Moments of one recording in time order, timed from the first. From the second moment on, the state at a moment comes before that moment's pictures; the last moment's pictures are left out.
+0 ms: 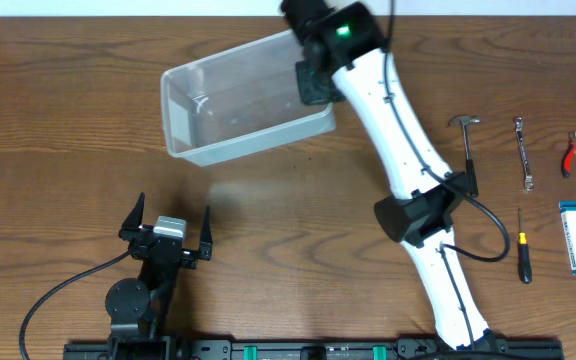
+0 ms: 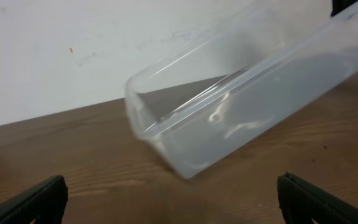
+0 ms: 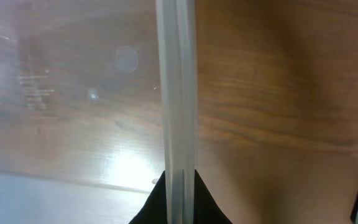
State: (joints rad) left arm 0.00 0.01 0.02 -0.10 0.17 0.17; right arm 0.51 2.51 2.91 -1.70 0.14 0.38
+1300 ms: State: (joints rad) left arm 0.00 0.01 0.02 -0.10 0.17 0.17; right arm 0.20 1.76 1.68 -1.51 -0.01 0.18
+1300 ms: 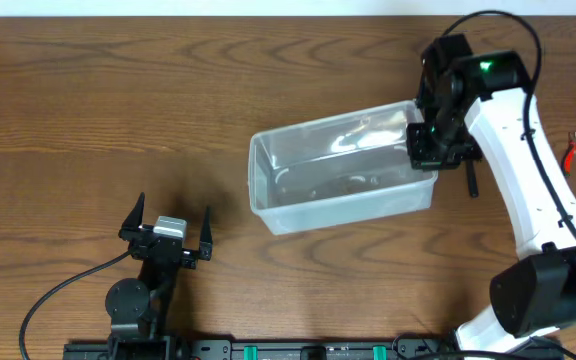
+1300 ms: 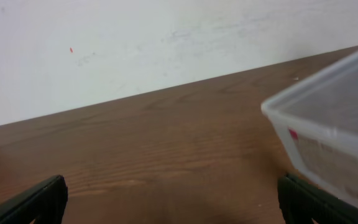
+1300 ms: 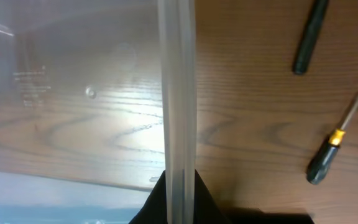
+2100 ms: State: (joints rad) left arm 0.00 0.01 0.02 -0.10 0.17 0.17; right arm 0.11 1.73 1.42 -1.23 -0.06 0.14
